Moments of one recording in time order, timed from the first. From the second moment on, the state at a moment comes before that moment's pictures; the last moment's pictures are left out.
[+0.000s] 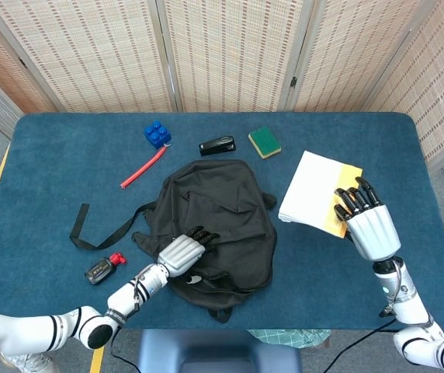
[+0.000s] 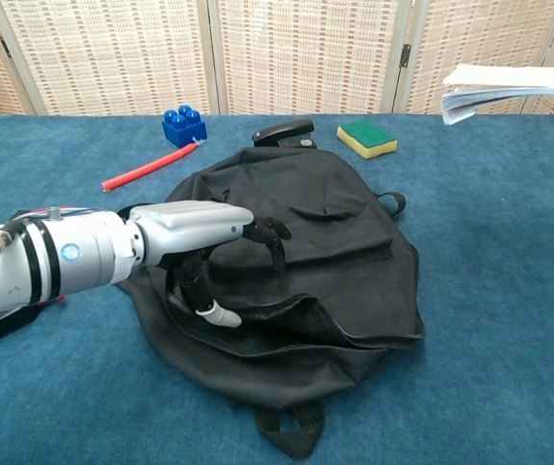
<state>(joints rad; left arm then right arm) -0.86 -1.61 -0.13 -1.51 1.19 0.74 0.29 0.43 -1.48 0.13 -1.08 -1.72 1.69 -0.15</state>
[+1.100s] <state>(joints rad) -0.81 -1.65 -0.18 -1.49 1.16 0.83 0.04 0.42 -1.47 0.12 -1.12 -1.78 1.77 -0.09</state>
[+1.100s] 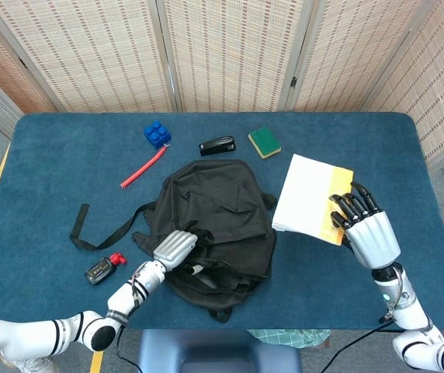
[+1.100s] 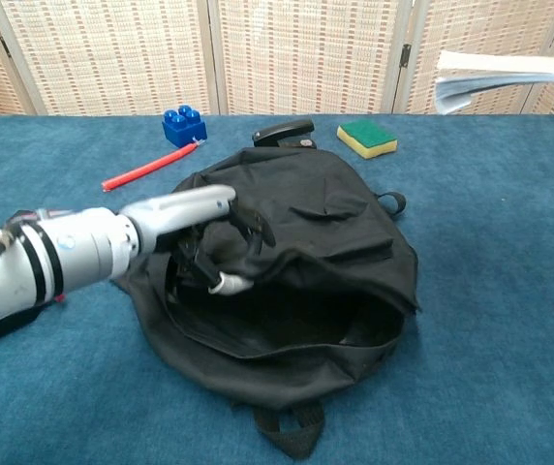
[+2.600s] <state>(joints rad) -1.15 -1.58 -0.41 -1.32 0.28 0.72 0.18 0.58 -1.71 -0.01 -1.12 -2.04 1.56 0.15</state>
